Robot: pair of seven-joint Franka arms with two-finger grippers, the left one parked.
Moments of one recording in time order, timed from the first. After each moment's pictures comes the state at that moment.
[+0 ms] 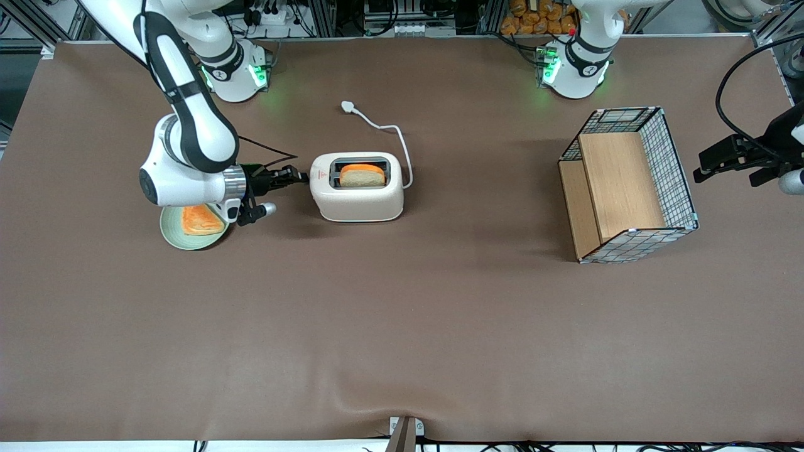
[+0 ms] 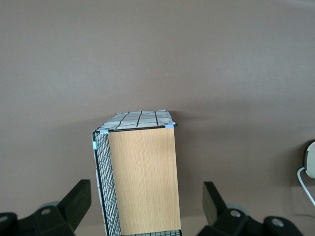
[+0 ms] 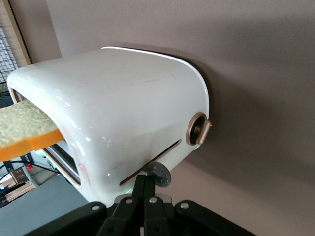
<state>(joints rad) 0.33 0.23 -0.08 -2.25 0.88 1.97 -0.49</state>
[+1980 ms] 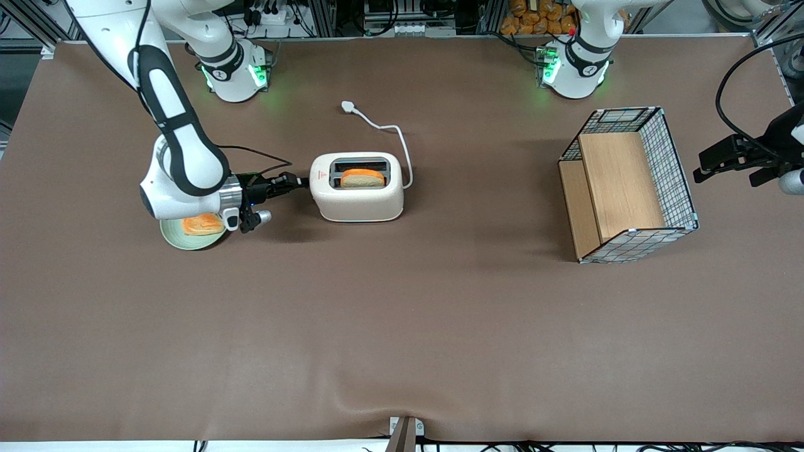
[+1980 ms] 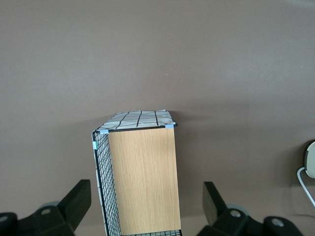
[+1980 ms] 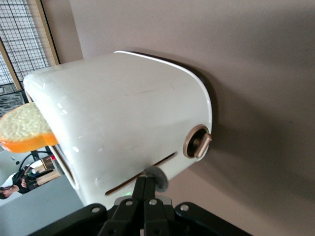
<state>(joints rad) 0.28 0.31 -0.11 -2.20 0.94 1.86 -0.63</state>
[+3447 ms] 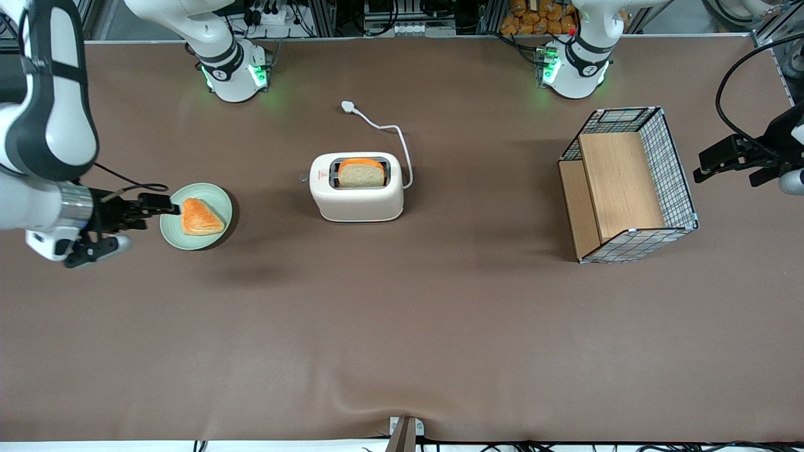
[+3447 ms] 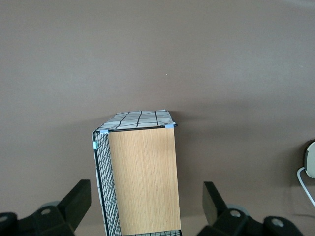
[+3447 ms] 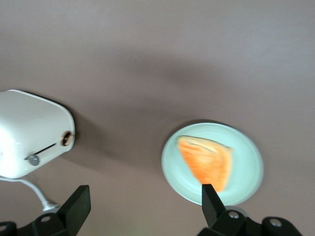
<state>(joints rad) 0.25 0.23 -0.36 -1.69 0.26 1.66 -0.44</state>
